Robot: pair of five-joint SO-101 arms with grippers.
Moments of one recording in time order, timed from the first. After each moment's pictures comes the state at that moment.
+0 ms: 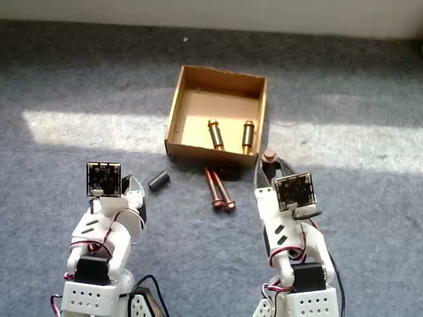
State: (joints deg) left arm 0.1 -103.3 96.0 50.1 9.9; right arm -12.3 -104.4 95.7 32.3 14.1
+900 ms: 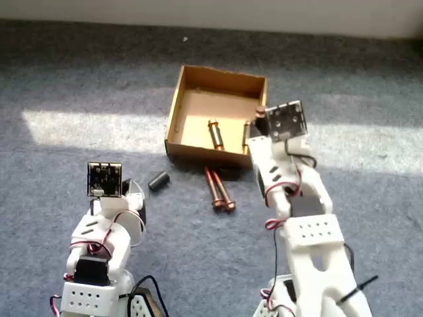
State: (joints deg) left arm 0.1 -103.3 96.0 52.4 9.7; right arm -14.2 -41.2 58.3 11.0 13.8
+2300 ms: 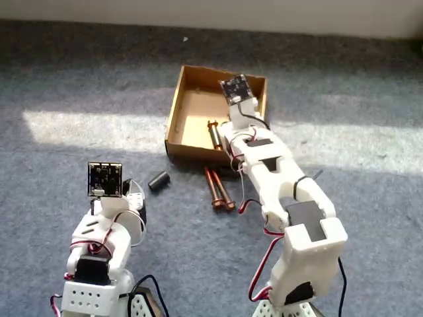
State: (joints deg) left arm 0.1 -103.3 96.0 52.4 9.7; right arm -19.3 15.5 25.1 9.6 13.7
